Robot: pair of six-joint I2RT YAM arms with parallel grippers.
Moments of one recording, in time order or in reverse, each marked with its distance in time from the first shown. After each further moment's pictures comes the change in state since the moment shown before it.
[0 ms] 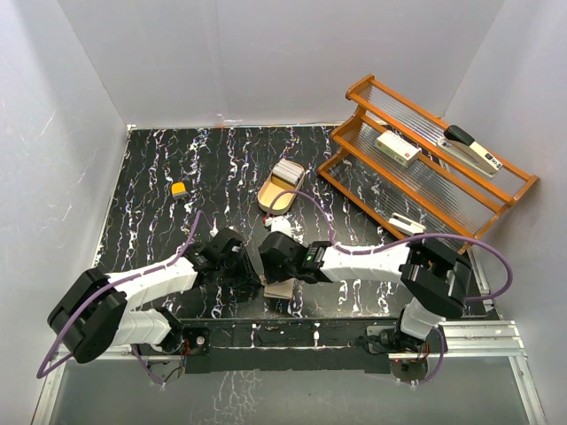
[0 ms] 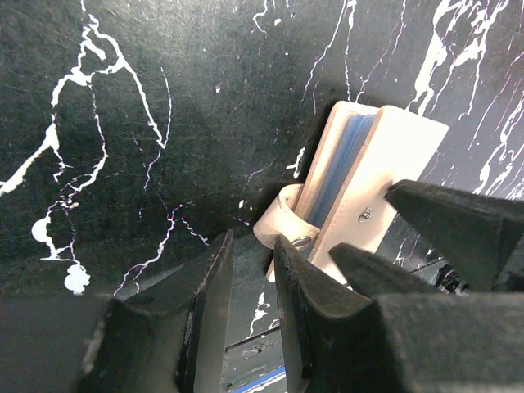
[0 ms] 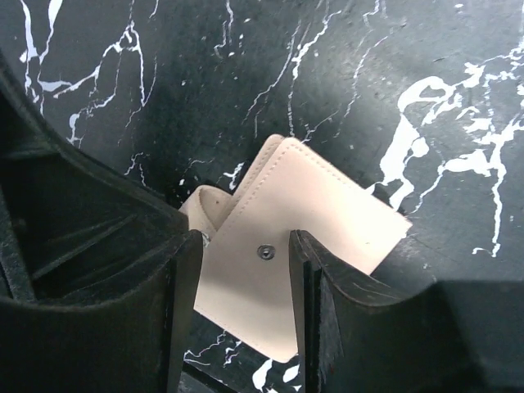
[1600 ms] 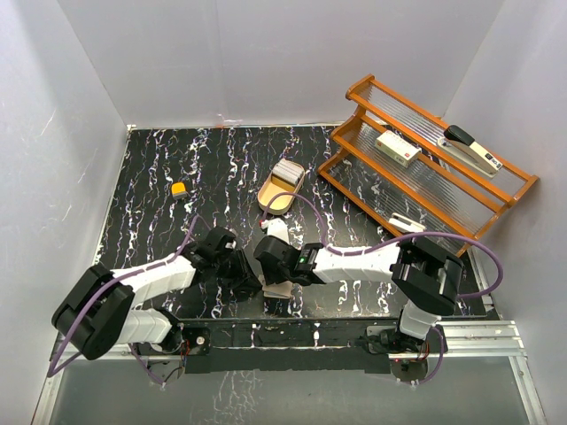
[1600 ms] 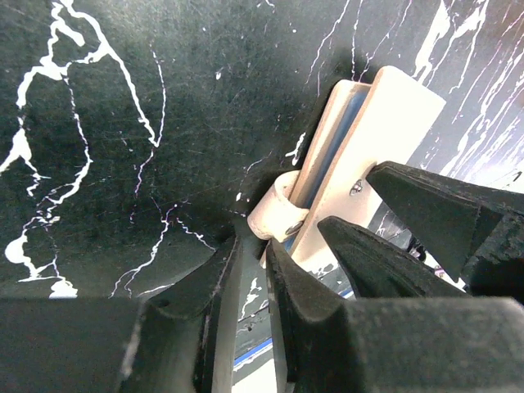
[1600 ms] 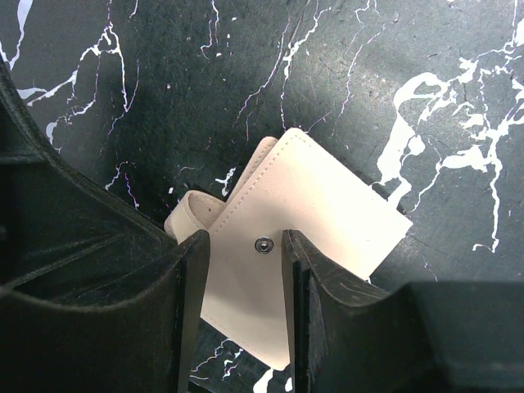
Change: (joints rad) left arm 0.093 0.029 -0.053 0.081 0.214 0.022; right arm 0.042 0.069 0.058 -0.045 0.082 0.027
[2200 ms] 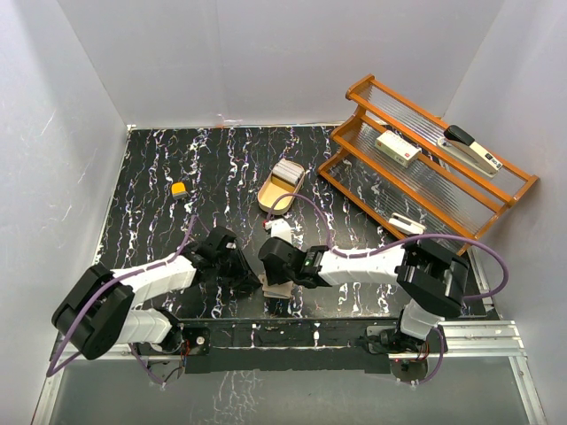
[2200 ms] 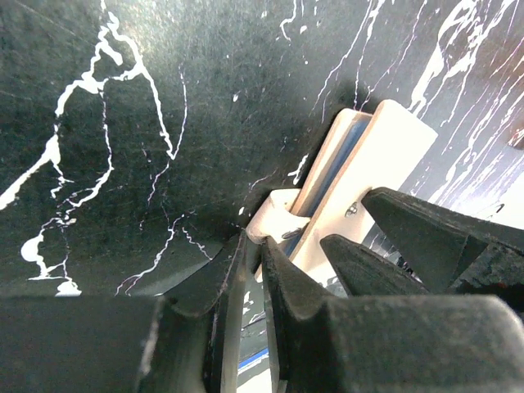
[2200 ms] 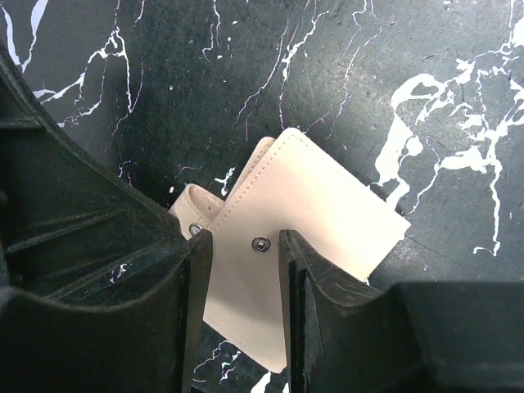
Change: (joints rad) left arm -0.003 0.003 0.010 -0.005 -0.066 -0.071; right arm 0.000 -0.033 -0.056 0.064 -0.001 -0.002
